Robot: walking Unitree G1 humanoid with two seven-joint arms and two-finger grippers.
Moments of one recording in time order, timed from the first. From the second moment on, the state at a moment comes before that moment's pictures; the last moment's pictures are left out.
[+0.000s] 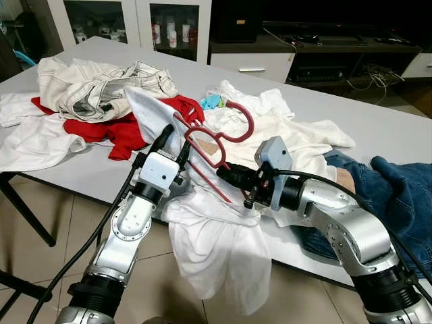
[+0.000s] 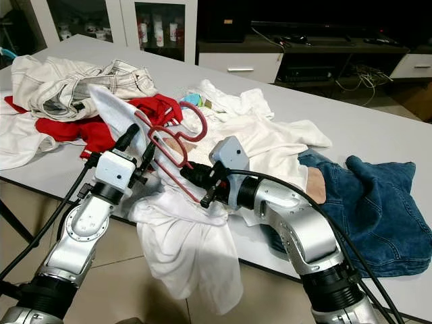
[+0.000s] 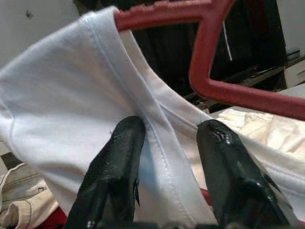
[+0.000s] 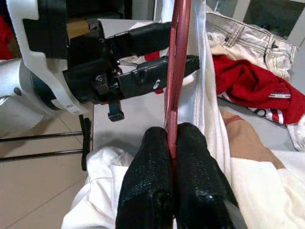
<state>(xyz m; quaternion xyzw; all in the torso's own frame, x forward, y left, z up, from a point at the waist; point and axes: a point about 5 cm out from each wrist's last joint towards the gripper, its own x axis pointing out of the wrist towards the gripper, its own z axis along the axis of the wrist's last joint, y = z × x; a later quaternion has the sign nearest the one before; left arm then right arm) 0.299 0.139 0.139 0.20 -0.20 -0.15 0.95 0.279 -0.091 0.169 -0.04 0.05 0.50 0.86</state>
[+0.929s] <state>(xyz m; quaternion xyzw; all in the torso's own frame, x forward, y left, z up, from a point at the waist) 0.304 0.149 0.163 0.16 -0.24 -0.13 0.95 0.274 -0.110 0.155 -0.05 0.09 0.47 0.88</state>
